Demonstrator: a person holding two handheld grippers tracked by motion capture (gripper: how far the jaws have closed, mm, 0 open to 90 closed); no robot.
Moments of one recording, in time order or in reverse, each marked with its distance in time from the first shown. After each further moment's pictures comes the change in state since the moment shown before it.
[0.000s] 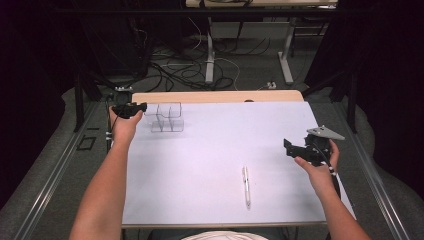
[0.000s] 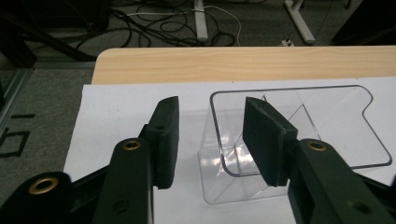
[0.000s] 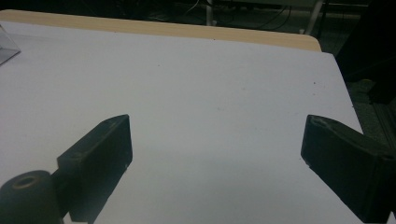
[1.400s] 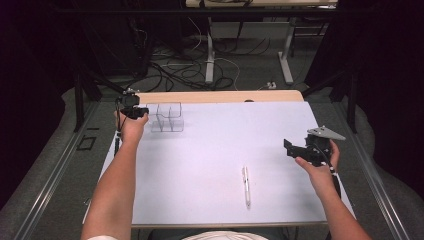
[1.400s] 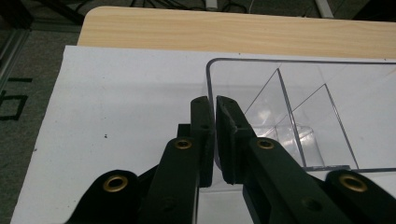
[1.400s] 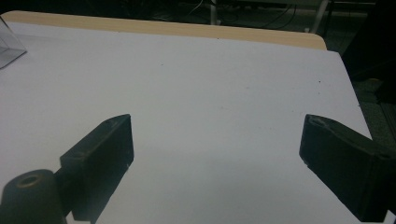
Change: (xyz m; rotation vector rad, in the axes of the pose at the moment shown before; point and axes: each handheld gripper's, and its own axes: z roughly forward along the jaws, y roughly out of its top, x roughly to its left) left arm -0.009 -0.005 0.024 0.126 0.025 -0.055; right arm -0.001 -0.001 0.001 -0.001 0.024 0.013
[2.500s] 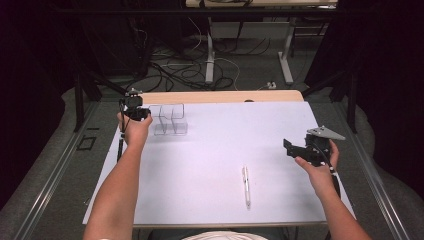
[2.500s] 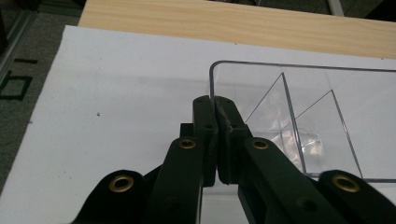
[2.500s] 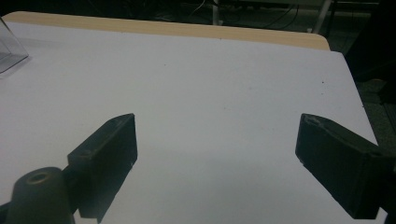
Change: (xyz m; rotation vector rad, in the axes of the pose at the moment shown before) left arm -0.021 -0.004 -0.010 0.039 0.024 -0.052; right arm 0.000 0.000 0.000 0.002 0.003 -0.007
